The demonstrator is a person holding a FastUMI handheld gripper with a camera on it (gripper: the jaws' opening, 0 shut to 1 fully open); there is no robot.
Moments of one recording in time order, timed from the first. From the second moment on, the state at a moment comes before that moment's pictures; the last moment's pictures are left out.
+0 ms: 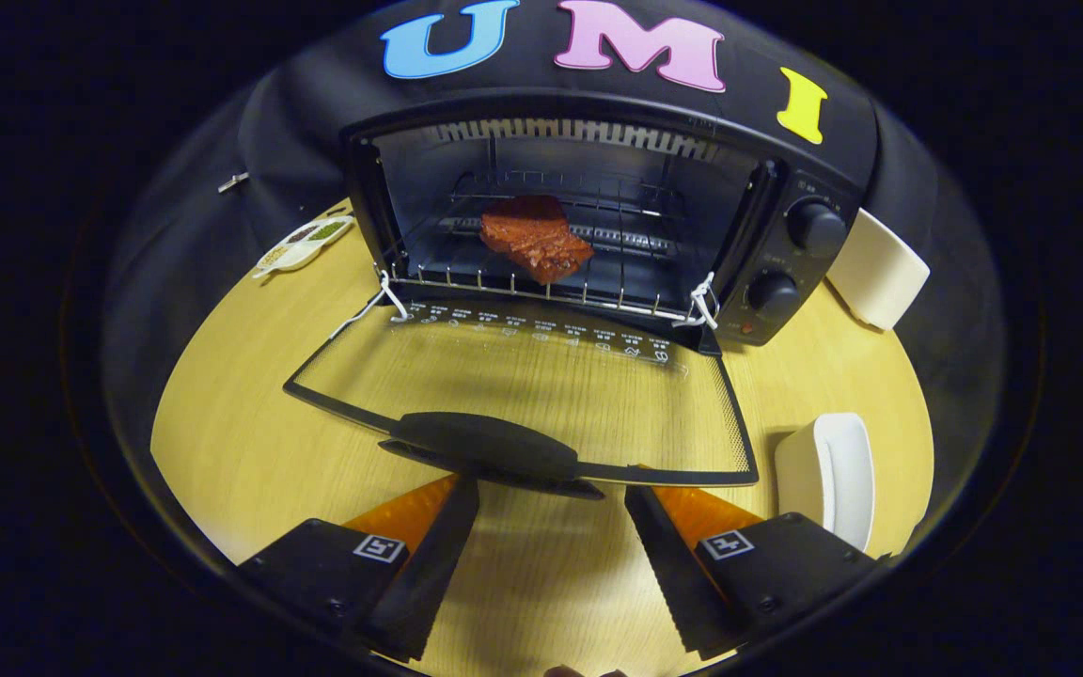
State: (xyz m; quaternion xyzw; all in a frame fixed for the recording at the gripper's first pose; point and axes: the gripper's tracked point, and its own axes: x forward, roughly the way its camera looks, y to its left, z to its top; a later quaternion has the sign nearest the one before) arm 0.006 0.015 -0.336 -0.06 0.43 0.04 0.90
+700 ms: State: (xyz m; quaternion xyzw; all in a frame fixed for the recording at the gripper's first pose) arm 0.062 0.023 -0.222 -0.05 0.31 0.06 0.95
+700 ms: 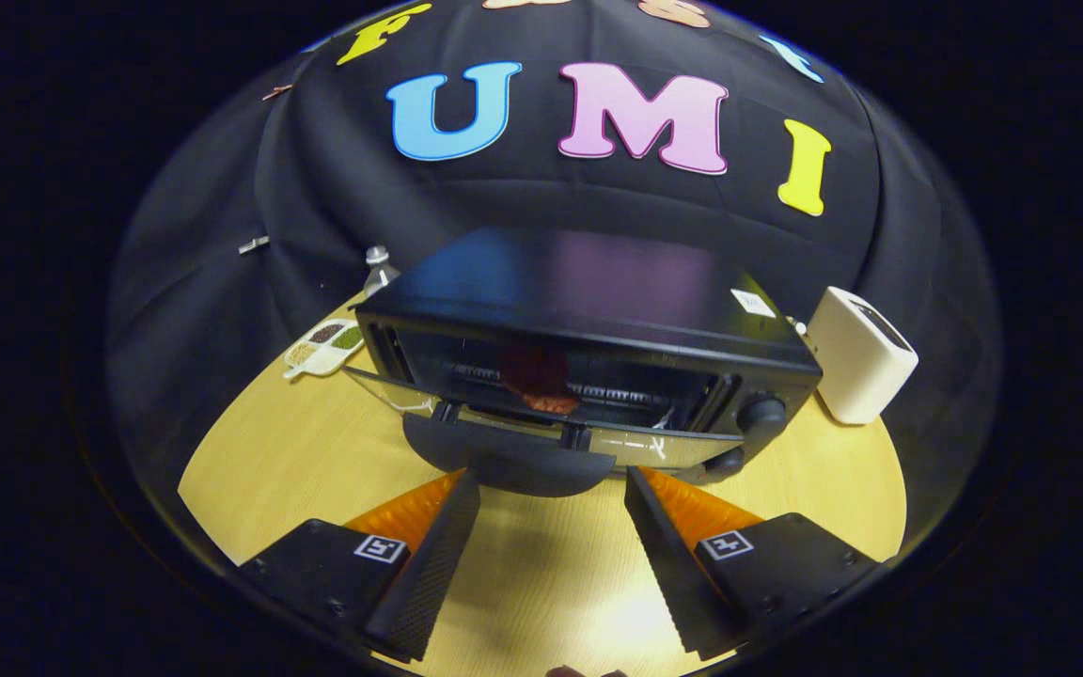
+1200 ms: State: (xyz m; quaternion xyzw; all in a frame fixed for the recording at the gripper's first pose) arm 0.058 0.003 -0.126 -0.05 0.21 0.05 0.98
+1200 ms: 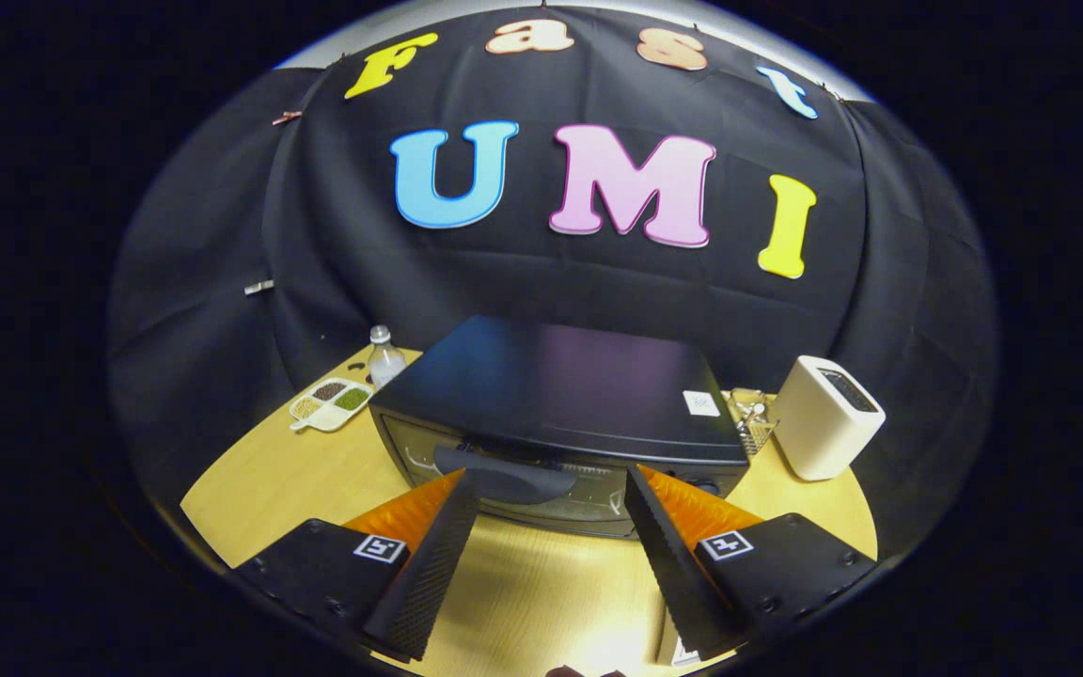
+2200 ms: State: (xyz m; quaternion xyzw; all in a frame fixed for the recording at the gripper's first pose) arm -0.035 -0.091 0.021 -0.03 0.07 -0.06 1.00
